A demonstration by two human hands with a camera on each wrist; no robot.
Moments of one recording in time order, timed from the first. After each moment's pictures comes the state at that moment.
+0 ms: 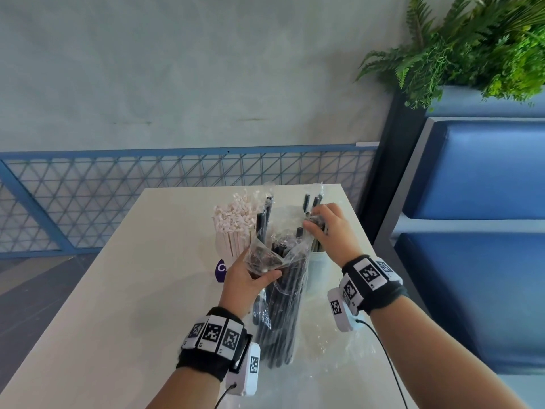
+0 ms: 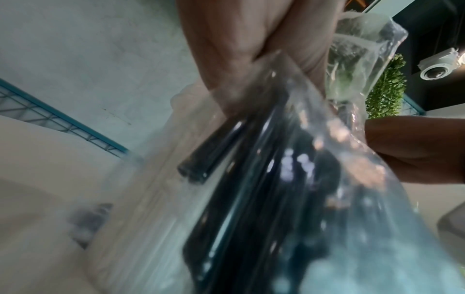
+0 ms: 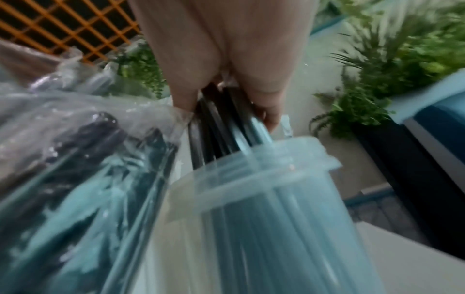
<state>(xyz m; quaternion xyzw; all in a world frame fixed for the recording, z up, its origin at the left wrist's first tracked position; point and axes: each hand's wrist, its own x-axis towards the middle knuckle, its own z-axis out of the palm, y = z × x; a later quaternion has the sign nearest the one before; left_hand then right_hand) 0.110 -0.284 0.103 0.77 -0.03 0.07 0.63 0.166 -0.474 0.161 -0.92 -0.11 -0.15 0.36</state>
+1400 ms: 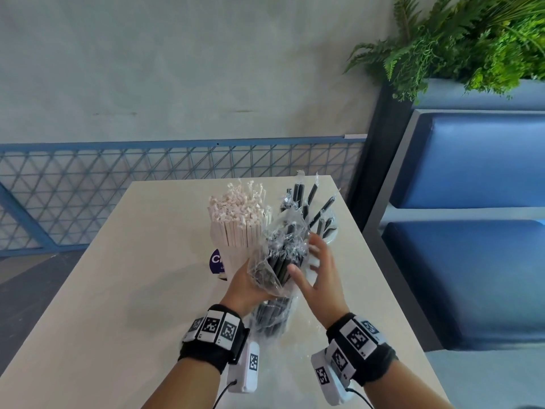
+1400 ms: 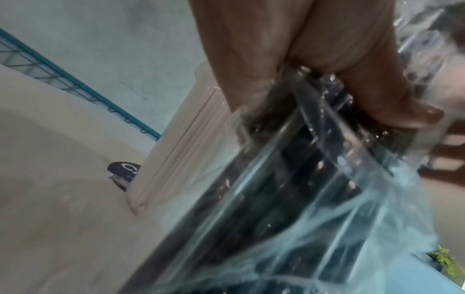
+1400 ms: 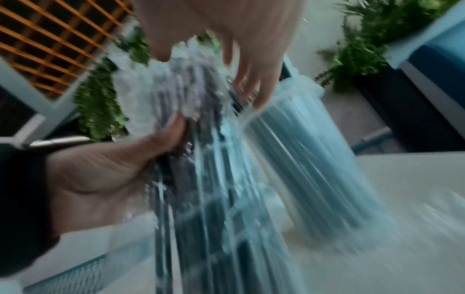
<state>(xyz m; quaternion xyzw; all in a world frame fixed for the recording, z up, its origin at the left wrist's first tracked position) 0.102 -0.288 0.082 0.75 -0.06 -0.09 0.66 0.078 -0.444 0.100 -0.83 -0.09 -0.15 0.53</state>
